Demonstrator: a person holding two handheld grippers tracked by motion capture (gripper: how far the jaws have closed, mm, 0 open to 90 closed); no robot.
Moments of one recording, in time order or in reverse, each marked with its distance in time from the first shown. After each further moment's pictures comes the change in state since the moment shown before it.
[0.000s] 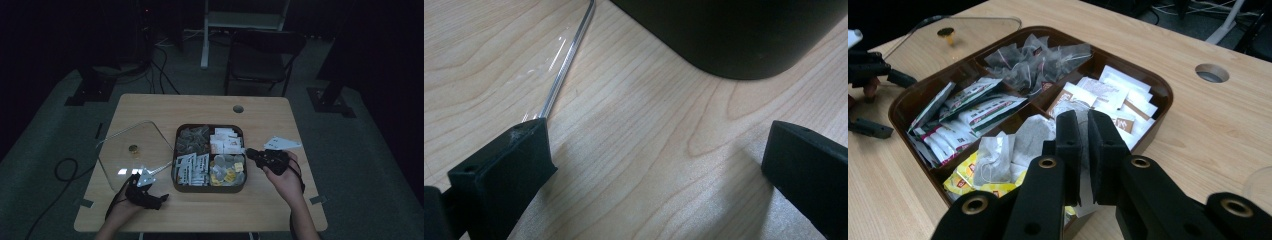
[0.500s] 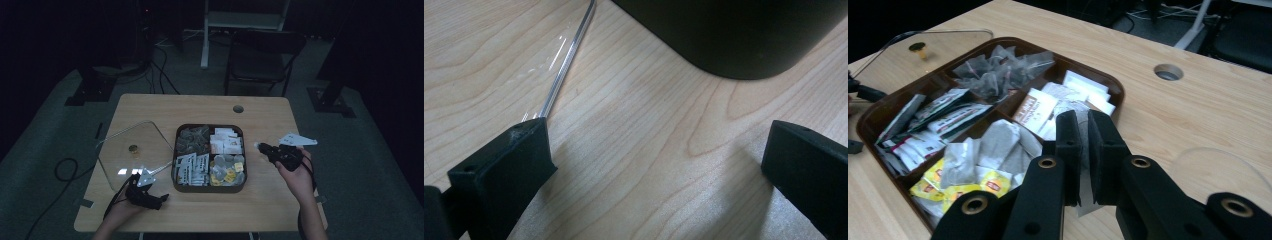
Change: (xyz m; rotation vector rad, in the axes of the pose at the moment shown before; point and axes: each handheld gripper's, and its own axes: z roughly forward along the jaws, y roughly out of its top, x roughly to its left) left arm -0.001 0.000 0.000 0.000 0.010 -0.007; right arm -0.028 -0.004 -0.020 -0.030 -0.078 0.051
